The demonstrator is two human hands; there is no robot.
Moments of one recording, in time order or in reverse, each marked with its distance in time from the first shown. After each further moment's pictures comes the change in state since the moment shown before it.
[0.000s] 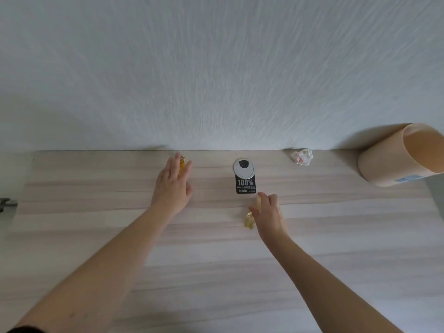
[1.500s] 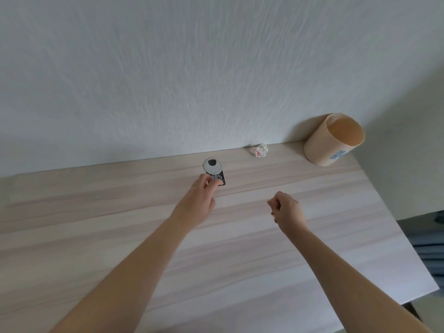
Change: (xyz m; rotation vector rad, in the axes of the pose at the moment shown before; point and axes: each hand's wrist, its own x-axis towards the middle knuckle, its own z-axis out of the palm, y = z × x) left_hand -0.071 0.128 -0.060 -0.378 0.069 0.463; right_hand -0.085 0.064 -0.097 0.158 0.231 0.075
